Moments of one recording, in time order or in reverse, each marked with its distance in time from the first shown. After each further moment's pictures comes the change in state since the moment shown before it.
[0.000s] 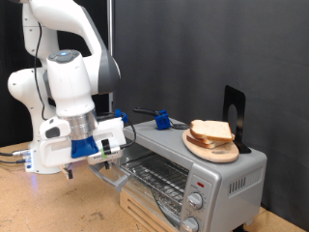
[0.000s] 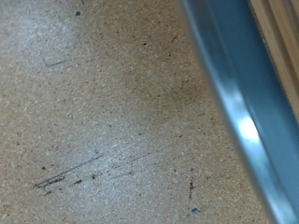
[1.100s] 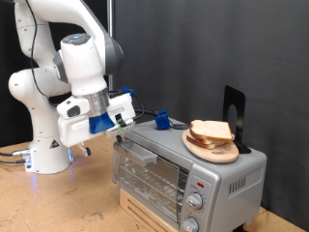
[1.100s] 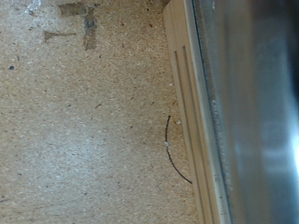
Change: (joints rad) arm 0.071 -0.232 0.034 -0.147 -0.021 -0.047 -0.065
